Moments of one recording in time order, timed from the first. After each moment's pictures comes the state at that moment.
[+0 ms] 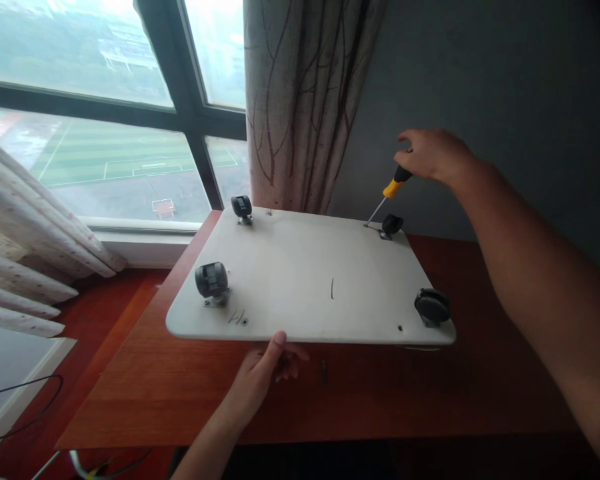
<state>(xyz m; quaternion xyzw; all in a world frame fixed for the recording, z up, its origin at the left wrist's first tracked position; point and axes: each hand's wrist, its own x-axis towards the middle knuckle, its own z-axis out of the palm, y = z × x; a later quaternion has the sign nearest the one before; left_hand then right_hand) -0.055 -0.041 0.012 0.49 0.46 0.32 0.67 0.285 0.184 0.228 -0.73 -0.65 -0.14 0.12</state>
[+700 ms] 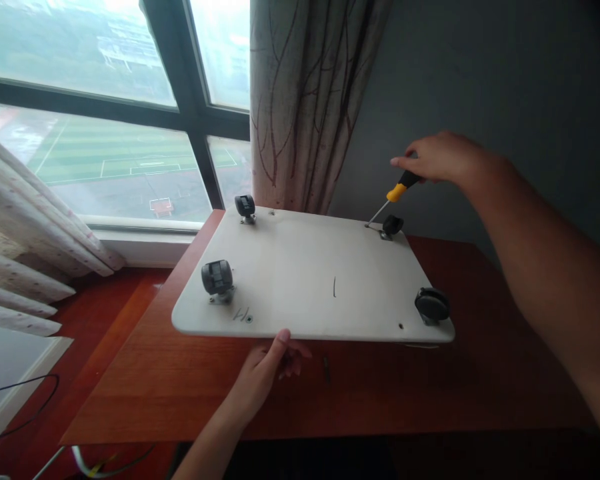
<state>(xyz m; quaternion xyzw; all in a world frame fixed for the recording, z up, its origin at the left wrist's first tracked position) -0.054 -0.040 0.014 0.49 0.46 0.32 0.67 0.285 0.175 0.242 -0.76 -0.64 -0.09 0.05</state>
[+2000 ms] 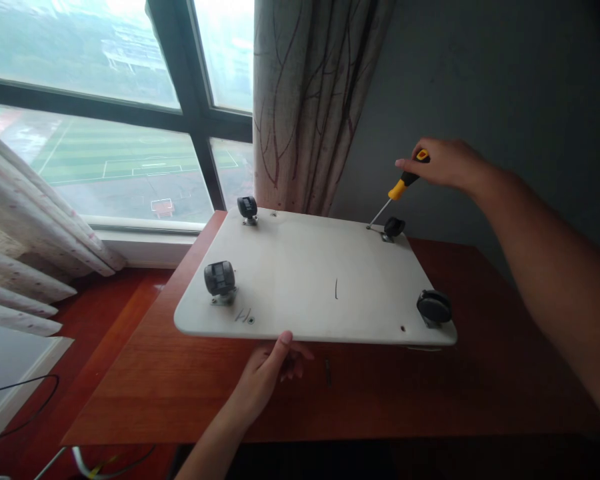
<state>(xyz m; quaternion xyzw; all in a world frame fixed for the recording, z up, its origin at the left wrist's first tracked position) -0.055 -0.042 0.013 0.48 0.44 0.33 0.68 0.302 0.166 0.235 -0.73 -0.67 -0.12 0.09</state>
